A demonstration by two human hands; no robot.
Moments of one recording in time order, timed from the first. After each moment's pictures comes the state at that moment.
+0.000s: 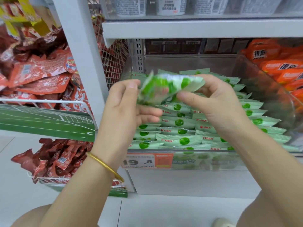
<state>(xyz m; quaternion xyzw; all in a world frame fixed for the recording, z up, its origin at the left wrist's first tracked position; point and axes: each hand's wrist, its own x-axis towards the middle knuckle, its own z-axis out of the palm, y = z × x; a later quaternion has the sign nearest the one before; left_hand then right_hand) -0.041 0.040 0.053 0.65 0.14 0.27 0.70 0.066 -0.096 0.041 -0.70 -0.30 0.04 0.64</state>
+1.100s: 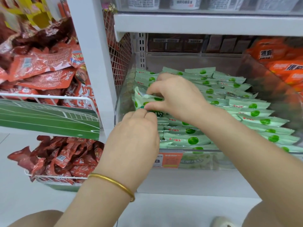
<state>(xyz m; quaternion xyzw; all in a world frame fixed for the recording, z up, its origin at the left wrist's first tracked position) -0.058 0.051 0.020 0.98 0.10 0.16 0.08 0.069 -0.023 0.050 -0.87 -0.47 -0.08 0.15</state>
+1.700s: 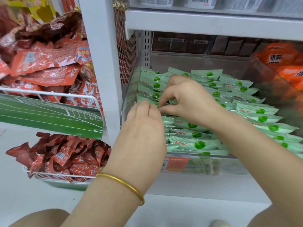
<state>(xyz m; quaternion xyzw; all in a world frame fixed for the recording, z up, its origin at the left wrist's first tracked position) -0.049 0.051 0.012 0.97 0.12 0.22 0.06 0.082 -0.029 0.042 -0.84 -0.50 -0.07 0.18</state>
